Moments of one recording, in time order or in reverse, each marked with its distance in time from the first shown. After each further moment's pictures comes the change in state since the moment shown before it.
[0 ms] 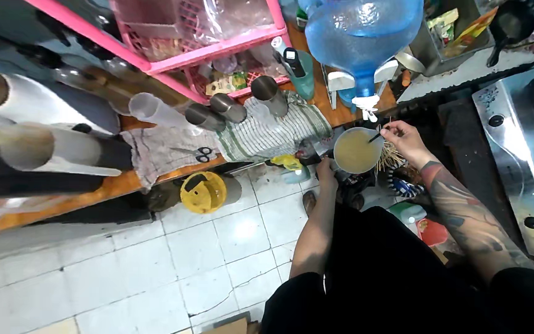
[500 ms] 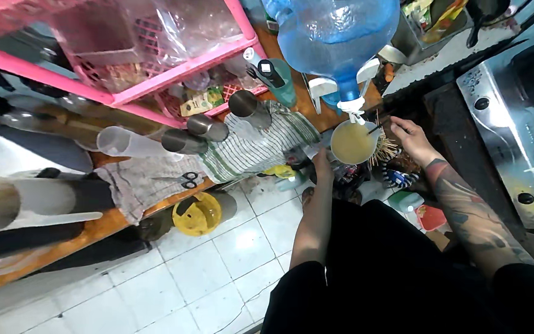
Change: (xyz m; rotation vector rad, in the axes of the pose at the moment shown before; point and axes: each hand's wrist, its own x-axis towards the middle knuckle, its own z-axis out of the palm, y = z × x) left_hand 0.048 -0.002 0.036 0.108 -0.070 -0.030; right_hand -0.006 0.026 -0.032 -0.022 0.128 0.153
